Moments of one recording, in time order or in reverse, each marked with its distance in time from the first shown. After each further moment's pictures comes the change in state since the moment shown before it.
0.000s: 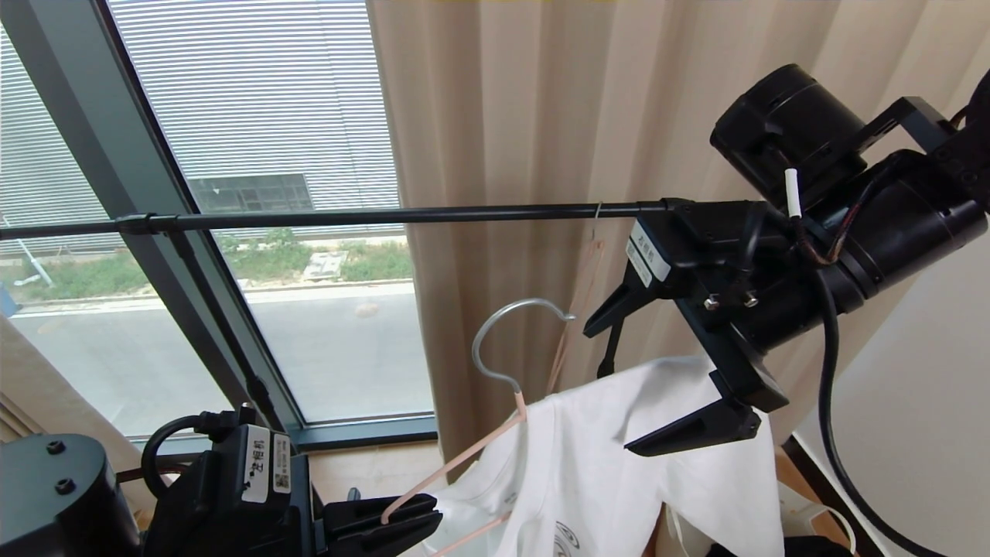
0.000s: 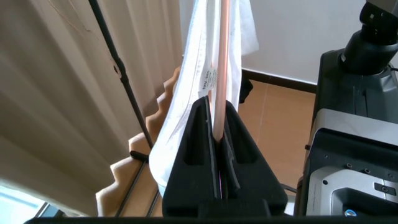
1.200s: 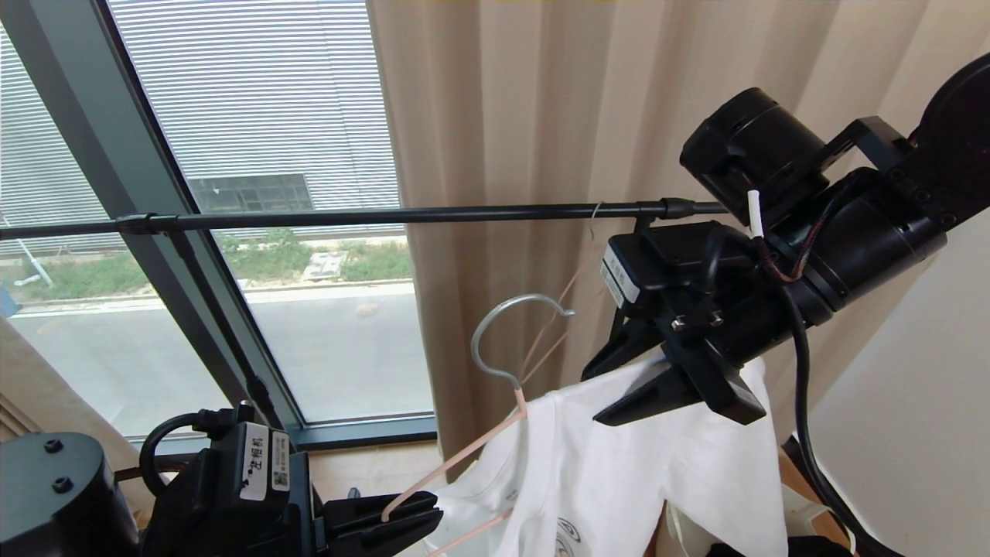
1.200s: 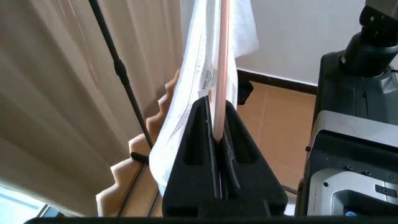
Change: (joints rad) left arm -0.001 -0.002 -0.004 -0.001 0.001 -0.001; right arm 0.023 0.032 0.003 -0.002 -0.001 0.001
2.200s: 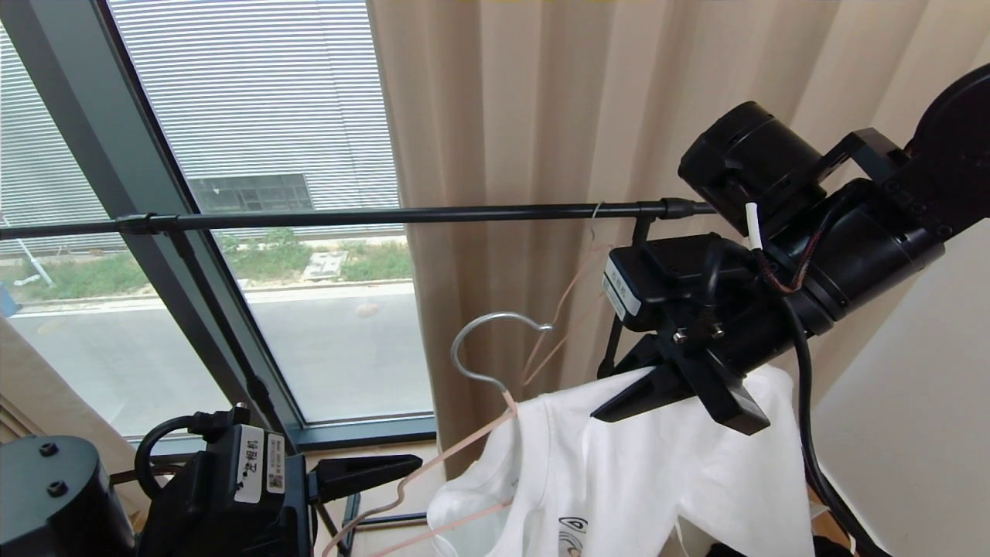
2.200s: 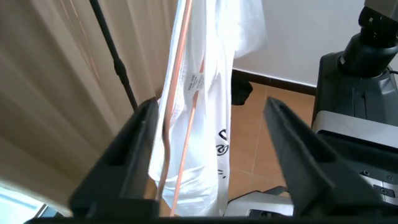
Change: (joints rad) left arm 0.003 -0.003 0.010 -0.003 -0.001 -0.004; right arm -0.001 -0.007 0.035 -0.004 0.005 0.000
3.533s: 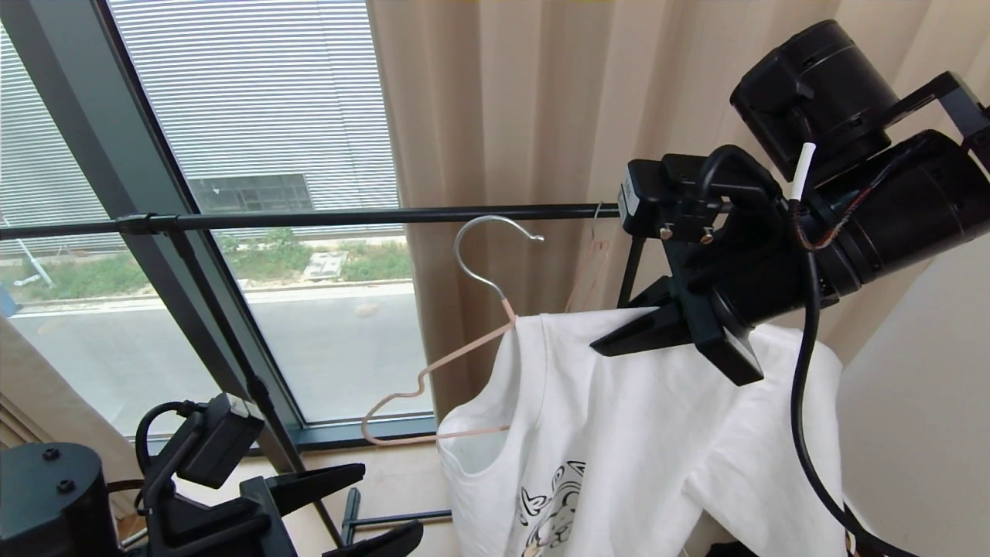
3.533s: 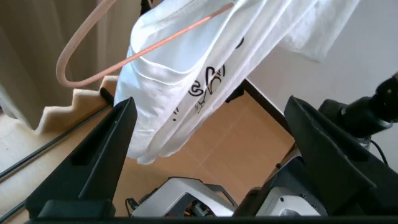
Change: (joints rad) left arm 0.087 -0.036 0.022 0.139 0.151 -0.431; right arm -0.007 -0.068 0.000 -0.158 -0.107 0.295
